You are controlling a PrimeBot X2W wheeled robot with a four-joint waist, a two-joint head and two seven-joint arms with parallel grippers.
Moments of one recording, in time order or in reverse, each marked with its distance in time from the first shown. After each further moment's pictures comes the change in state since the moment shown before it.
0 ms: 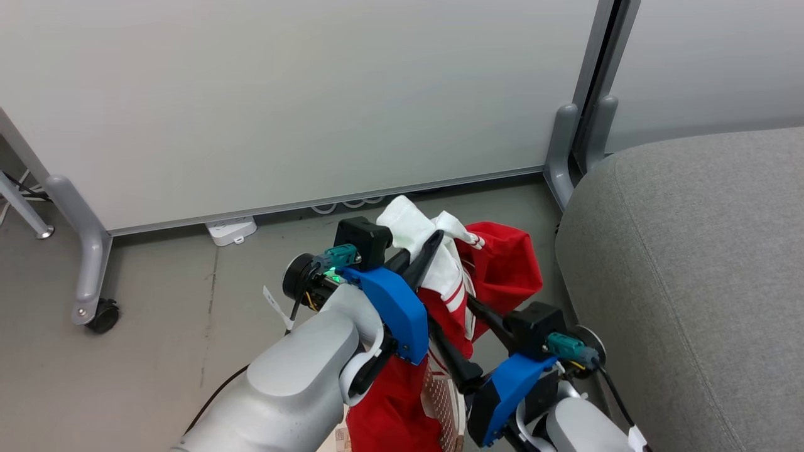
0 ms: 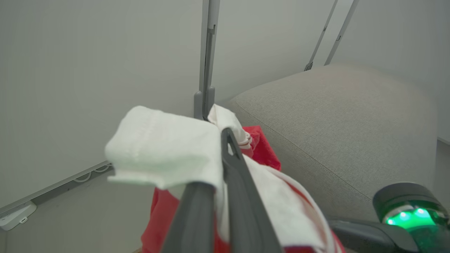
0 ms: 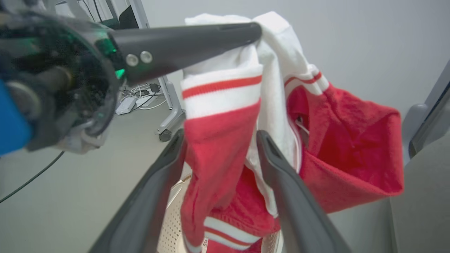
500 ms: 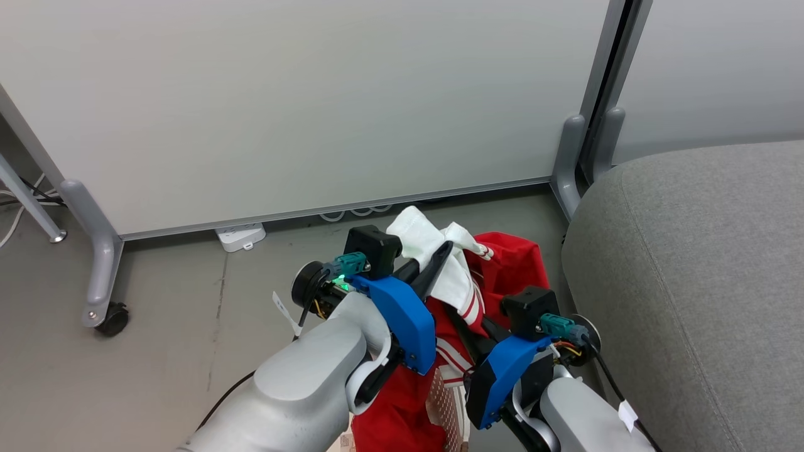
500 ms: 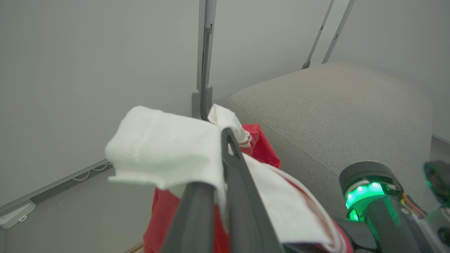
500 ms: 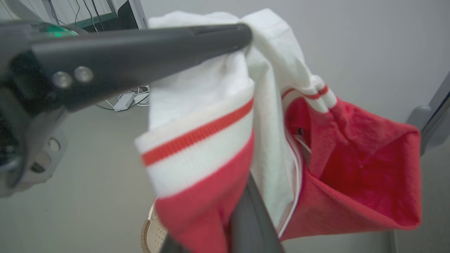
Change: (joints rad) left arm -0.008 0.000 -0.074 -0.008 -0.060 0.009 -0.010; right arm -0.130 0.000 0.048 0.205 0.071 0.000 -0.053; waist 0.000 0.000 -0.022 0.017
